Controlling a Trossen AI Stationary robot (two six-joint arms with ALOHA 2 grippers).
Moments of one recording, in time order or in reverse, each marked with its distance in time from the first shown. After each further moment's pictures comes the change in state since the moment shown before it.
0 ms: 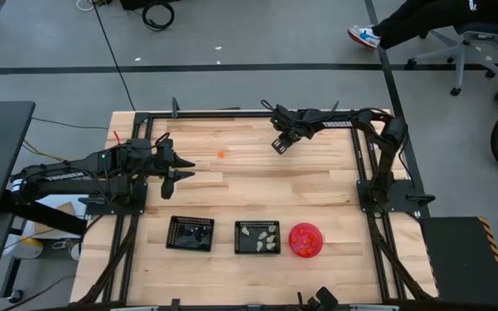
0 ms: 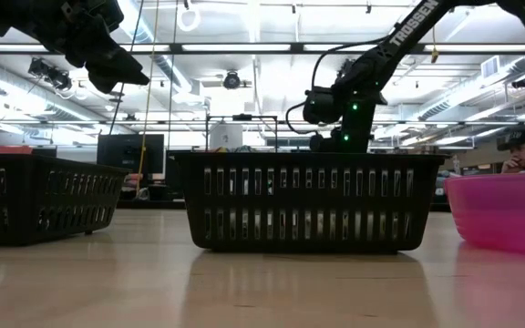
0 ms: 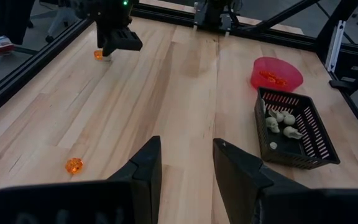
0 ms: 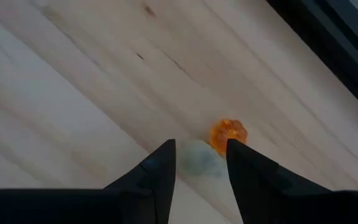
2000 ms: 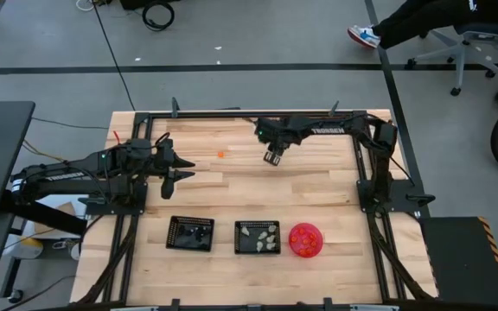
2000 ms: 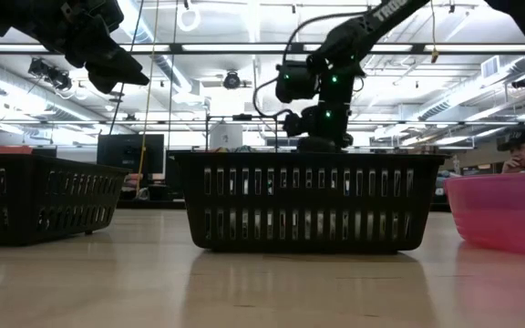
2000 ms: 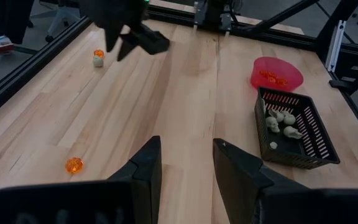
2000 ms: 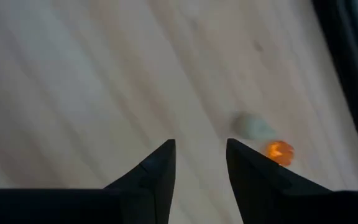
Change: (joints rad) left arm 0.000 0.000 0.000 -0.001 0.000 0.000; right arm 0.186 0.060 0.219 -0.231 0.012 -0.153
